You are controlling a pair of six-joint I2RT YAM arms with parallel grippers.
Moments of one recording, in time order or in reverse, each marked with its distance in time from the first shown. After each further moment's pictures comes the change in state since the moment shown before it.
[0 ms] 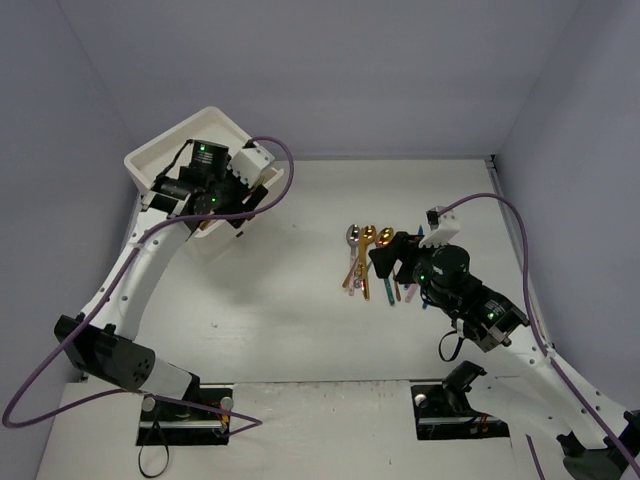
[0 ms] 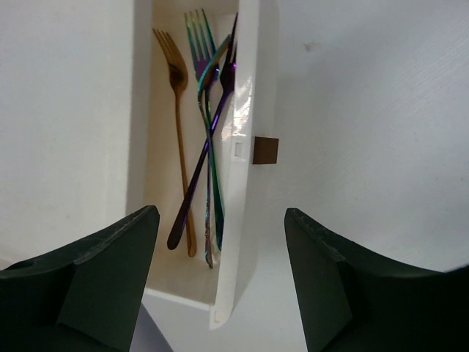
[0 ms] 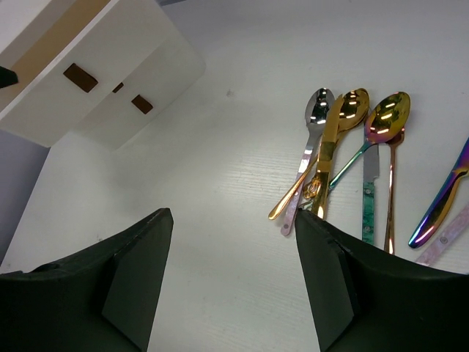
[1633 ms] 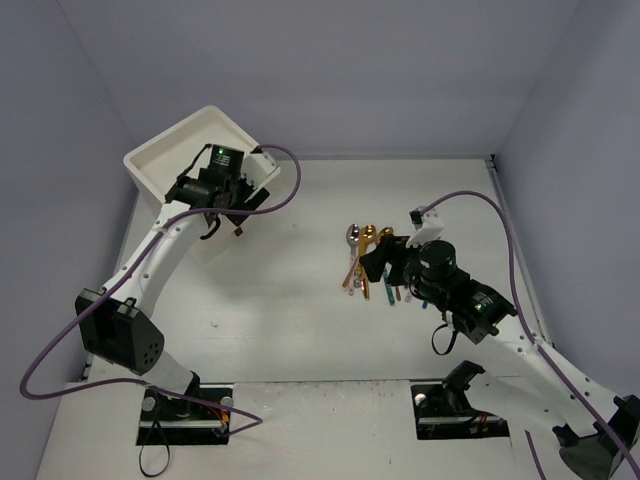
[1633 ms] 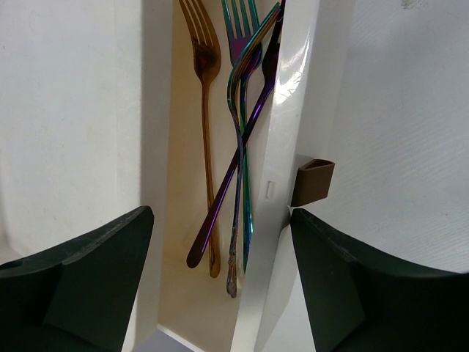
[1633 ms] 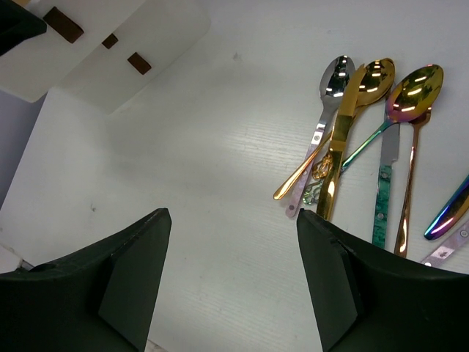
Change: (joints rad) left arm -0.005 0.116 -0.093 0.143 -0.228 0.088; right arm -0.002 0.070 -0.005 0.000 -0.084 -0.017
